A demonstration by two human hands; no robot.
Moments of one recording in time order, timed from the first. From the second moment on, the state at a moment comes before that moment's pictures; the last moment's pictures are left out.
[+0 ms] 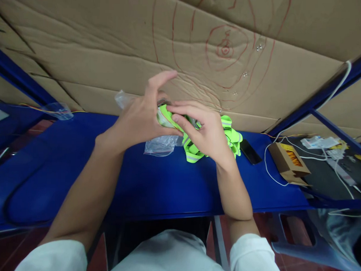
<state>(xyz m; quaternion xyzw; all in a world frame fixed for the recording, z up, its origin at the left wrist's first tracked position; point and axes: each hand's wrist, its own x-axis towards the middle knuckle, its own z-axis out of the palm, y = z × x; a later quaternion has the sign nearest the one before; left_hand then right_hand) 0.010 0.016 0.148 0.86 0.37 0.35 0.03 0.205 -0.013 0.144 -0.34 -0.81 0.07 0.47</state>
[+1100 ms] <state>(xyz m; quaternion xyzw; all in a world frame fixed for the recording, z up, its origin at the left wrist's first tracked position) 0.009 0.074 0.105 0.89 0.24 0.31 0.22 0.210 0.015 0.119 -0.43 -0.85 0.24 0.19</state>
